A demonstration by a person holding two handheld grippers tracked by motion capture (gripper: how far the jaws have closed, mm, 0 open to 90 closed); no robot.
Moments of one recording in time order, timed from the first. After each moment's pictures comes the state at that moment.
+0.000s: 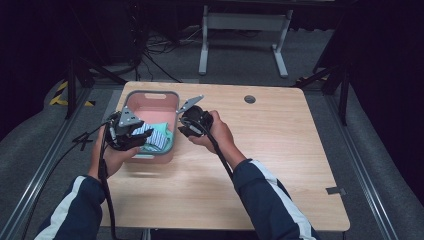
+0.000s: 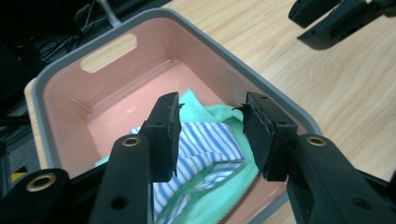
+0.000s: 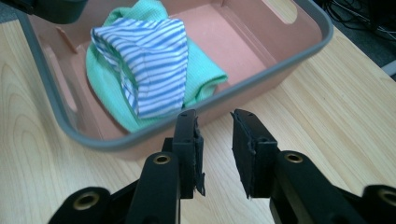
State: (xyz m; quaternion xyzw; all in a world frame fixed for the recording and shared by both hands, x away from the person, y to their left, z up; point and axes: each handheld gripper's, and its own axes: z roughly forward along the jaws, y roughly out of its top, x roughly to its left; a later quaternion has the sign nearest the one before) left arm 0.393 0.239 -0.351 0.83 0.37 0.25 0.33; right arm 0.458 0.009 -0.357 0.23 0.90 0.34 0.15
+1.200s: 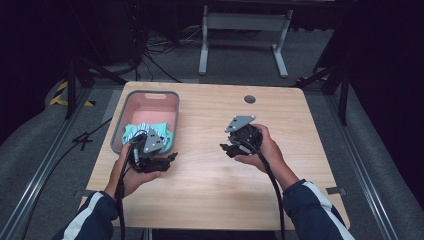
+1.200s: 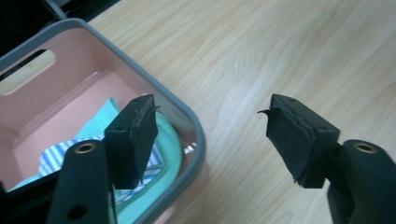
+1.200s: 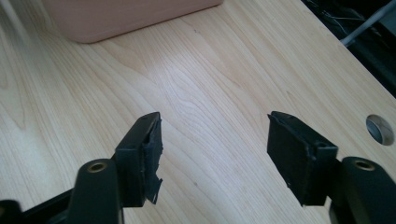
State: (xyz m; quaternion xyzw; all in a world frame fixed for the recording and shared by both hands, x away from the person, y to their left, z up) left arm 0.351 0.181 -0.374 0.86 0.30 0.23 0.34; right arm 0.410 -0.112 -0.365 0.24 0.90 0.31 0.21
